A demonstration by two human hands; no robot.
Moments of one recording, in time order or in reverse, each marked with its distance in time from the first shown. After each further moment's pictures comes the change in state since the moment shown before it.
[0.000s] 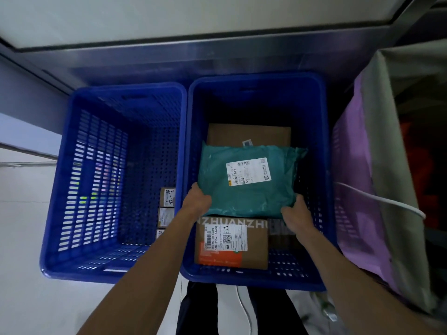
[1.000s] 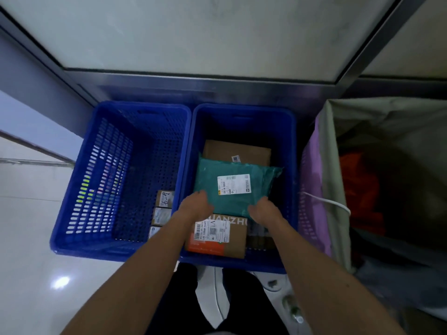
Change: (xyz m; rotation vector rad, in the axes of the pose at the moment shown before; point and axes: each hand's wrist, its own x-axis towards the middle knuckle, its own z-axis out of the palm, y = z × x) left_hand -0.091 0.018 -0.009 0.561 -0.047 0.209; right_hand -0.083 -0.067 -0.021 -0.503 -0.163 -0.065
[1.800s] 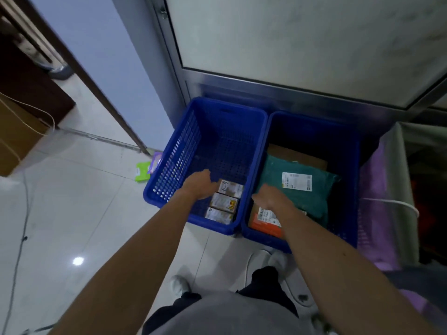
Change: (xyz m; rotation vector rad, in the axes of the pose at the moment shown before) left_hand -0.182 -0.201 -0.068 -0.097 0.315 -0.021; right_hand -0.139 -0.141 0.148 -0.493 -0.001 -0.326
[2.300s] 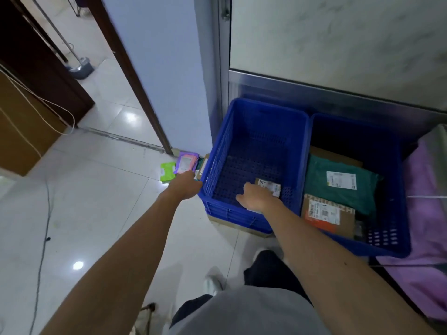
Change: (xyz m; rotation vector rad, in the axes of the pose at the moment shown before) left_hand -0.049 -0.258 -0.073 -0.153 0.068 -0.110; right_hand -0.029 -0.245 0.116 -0.097 0.003 -0.128
